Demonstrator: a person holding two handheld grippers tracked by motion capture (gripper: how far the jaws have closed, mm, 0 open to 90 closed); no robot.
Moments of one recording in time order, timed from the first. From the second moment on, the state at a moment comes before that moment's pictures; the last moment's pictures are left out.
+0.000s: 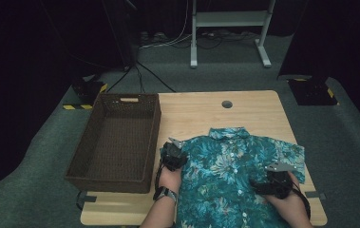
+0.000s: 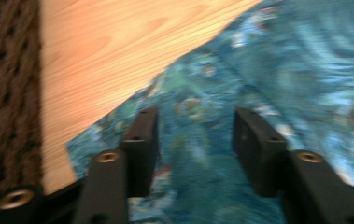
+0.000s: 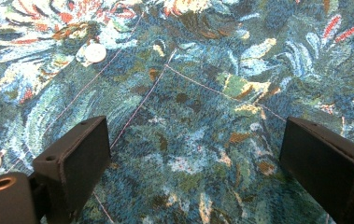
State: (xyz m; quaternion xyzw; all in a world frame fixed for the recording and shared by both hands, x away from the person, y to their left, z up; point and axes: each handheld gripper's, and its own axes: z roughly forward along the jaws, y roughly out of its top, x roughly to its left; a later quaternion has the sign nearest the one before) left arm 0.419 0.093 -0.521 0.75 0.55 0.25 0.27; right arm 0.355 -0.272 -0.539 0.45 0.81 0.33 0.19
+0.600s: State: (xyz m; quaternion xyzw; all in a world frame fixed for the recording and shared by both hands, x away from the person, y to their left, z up) left arm 0.426 0.105 -0.530 0.72 0.58 0.23 0.29; right arm 0.354 -0.272 -0.539 0.44 0.81 0.33 0.19
